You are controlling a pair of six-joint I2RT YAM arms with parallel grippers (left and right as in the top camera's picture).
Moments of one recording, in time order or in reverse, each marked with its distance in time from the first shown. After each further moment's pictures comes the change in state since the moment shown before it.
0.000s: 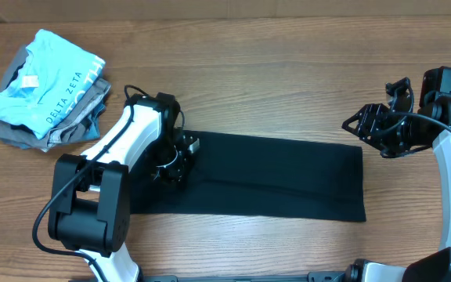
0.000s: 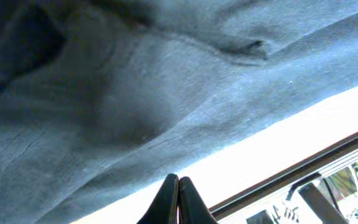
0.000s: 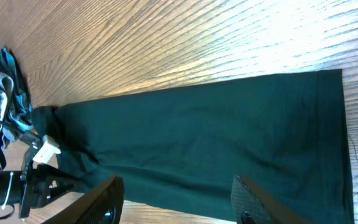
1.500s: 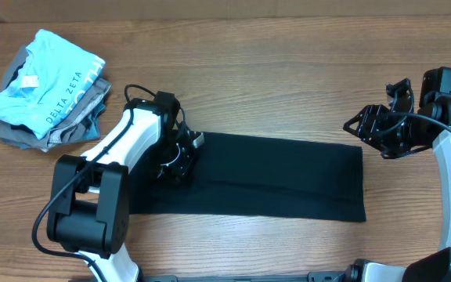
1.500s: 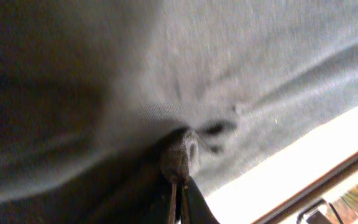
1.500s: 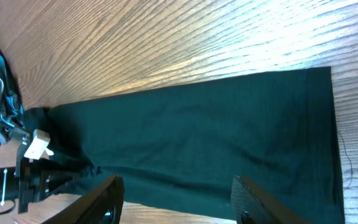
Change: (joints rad) left arm 0.001 -0.013 -0.043 0.140 0.057 0.037; right arm 0.000 0.000 0.000 -0.008 0.027 0.000
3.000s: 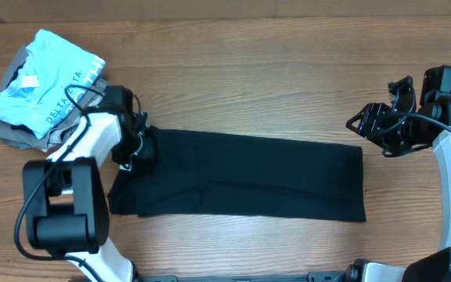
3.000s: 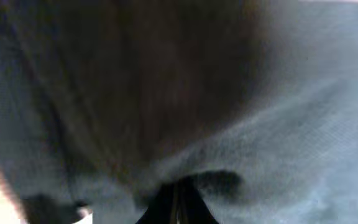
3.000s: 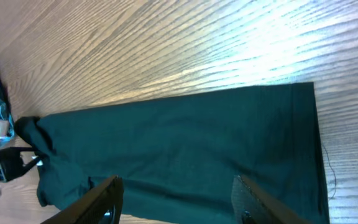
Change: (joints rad) left arm 0.261 0.000 -0.076 0.335 -0.229 -0.220; right arm 0.000 0.000 0.000 0.038 0.038 0.001
